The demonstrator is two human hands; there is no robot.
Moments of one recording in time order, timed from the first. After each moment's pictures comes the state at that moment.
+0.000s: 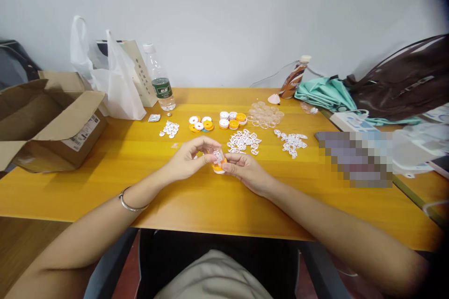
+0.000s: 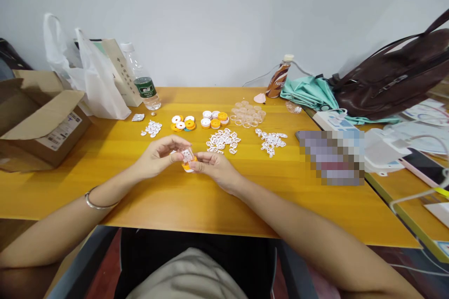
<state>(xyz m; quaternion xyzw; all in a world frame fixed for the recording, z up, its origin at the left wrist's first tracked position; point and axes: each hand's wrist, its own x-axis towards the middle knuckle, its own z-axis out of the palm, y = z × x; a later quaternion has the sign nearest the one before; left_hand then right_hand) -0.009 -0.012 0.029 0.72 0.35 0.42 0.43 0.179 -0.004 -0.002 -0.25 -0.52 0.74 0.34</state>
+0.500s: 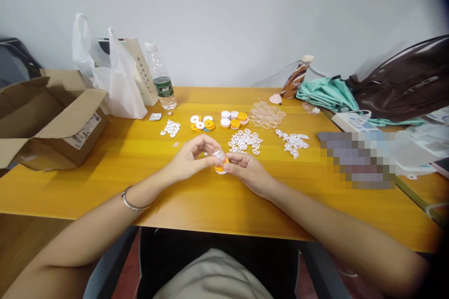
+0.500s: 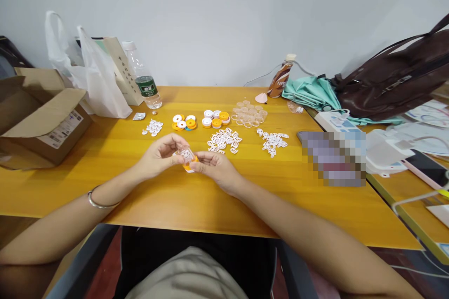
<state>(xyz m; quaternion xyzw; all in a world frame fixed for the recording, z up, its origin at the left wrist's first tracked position) -0.007 -0.012 0.022 0.68 0.33 0.45 0.47 0.178 -0.007 0.001 -0.25 -0.54 0.71 0.37</state>
